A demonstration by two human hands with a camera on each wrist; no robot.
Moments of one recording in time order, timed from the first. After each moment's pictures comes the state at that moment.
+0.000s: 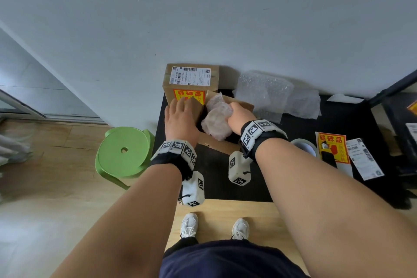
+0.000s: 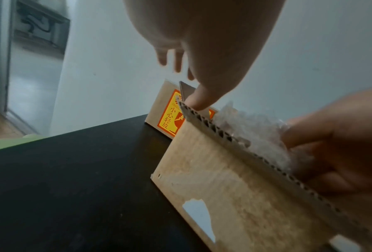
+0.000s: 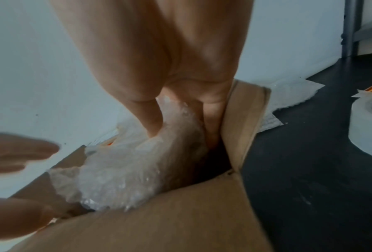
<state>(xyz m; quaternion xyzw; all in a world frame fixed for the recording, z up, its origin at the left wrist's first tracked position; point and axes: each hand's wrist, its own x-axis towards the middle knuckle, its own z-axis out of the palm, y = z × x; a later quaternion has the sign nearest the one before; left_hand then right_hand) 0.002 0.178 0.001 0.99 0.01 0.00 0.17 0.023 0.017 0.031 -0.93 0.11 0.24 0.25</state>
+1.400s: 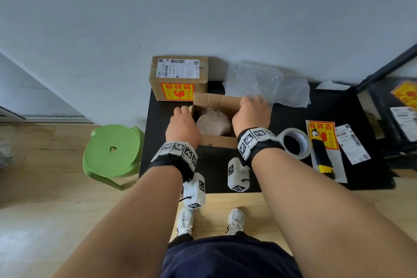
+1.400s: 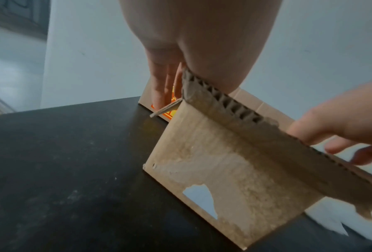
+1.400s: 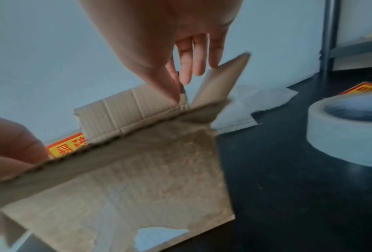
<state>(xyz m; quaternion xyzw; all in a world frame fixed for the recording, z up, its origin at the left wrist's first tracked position) -0.009 0.156 -0.002 0.97 0.05 -0.13 0.21 -0.007 -0.004 0.017 -0.98 0.17 -0.01 0.10</state>
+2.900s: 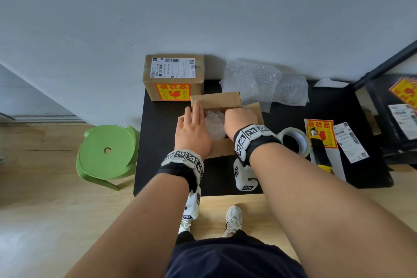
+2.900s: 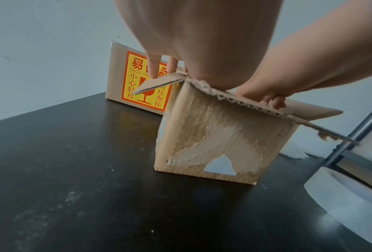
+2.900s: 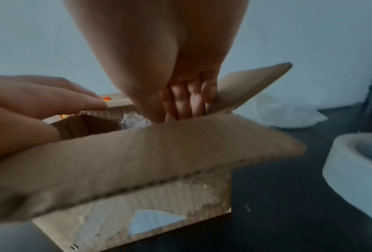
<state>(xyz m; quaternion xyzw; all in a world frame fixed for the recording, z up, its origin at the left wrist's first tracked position) -0.019 0.133 -0.026 0.99 -0.12 -0.10 0.04 0.006 0.003 0.016 -0.98 0.02 0.21 -0.01</state>
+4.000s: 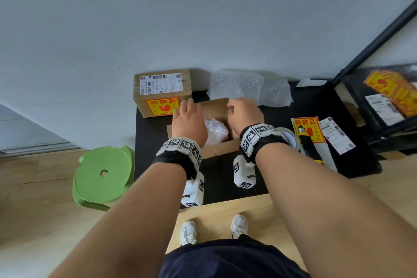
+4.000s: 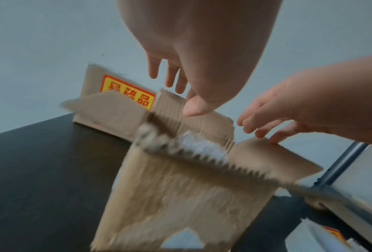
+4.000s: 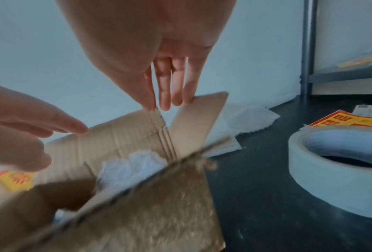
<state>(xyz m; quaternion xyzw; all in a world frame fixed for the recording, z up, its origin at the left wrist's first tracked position) 0.014 0.119 0.011 0.98 -0.16 -0.04 0.07 0.003 -0.033 0.023 -0.98 0.12 -0.01 0.18</state>
